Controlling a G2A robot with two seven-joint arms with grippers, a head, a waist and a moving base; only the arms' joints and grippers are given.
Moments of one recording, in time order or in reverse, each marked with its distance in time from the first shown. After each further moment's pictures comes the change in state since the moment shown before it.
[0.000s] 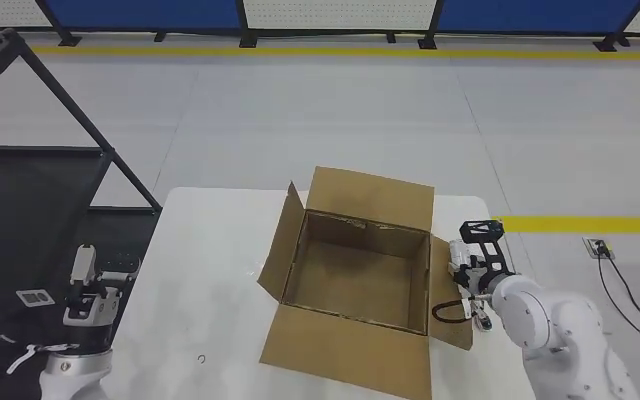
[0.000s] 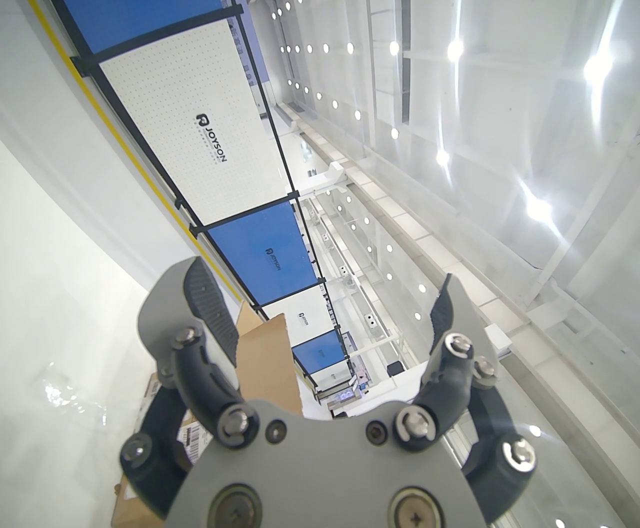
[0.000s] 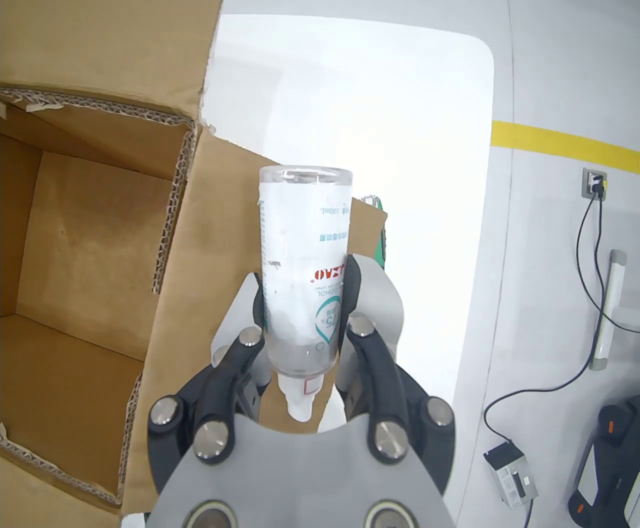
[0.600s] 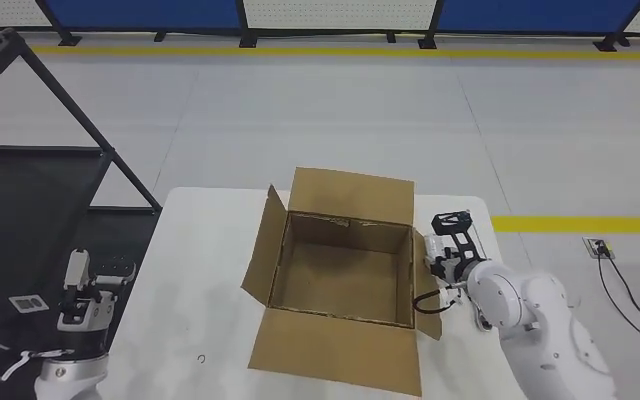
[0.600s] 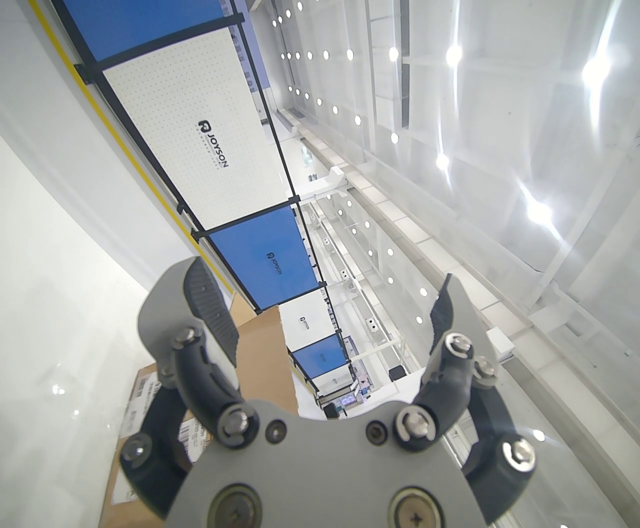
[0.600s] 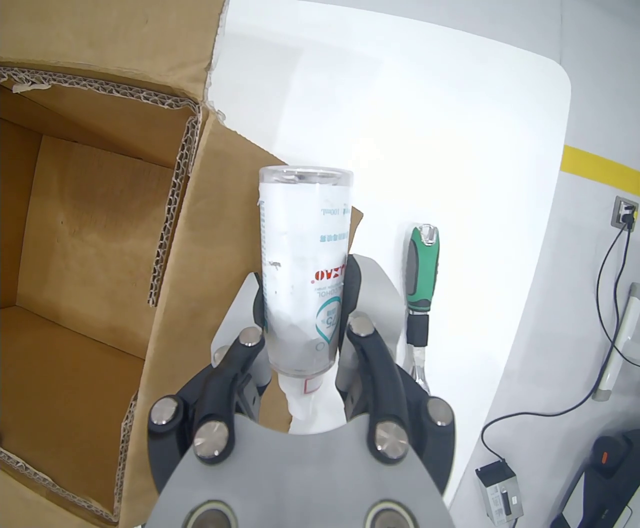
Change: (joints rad) left arm 0.026 -0.001 -0.016 -0.011 -0.006 -0.012 0.014; right arm 0.131 -0.020 -0.124 0.135 0.042 -0.057 -0.026
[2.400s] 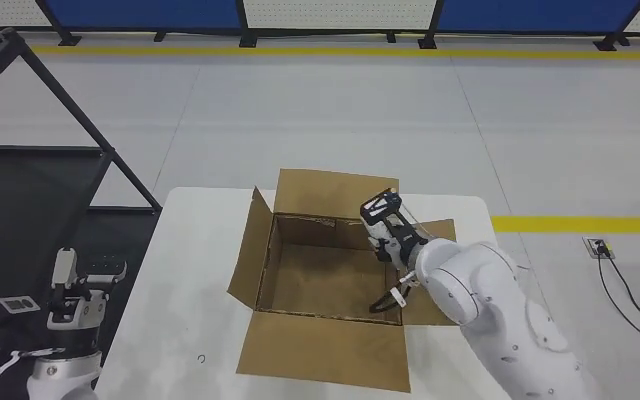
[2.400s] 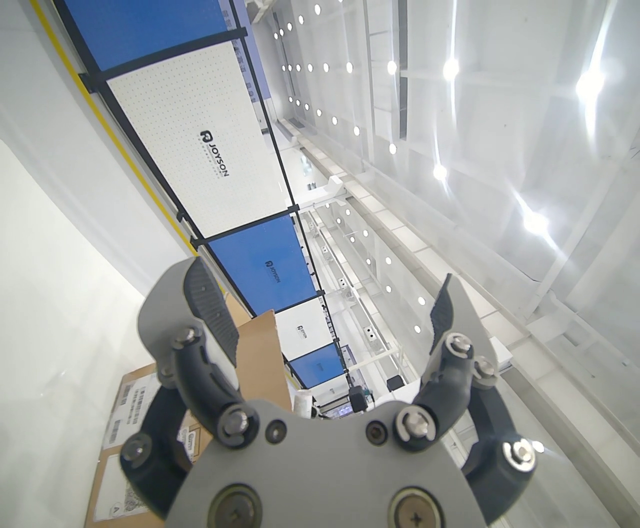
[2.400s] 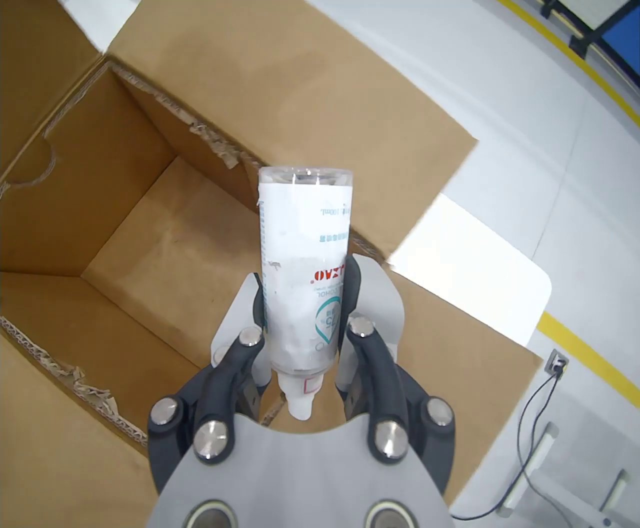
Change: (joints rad) left arm -0.013 0.000 -0.024 0.022 -0.031 -0.002 0.008; right arm 0.247 -0.060 -0.313 -0.036 -0.035 -0.136 0.014
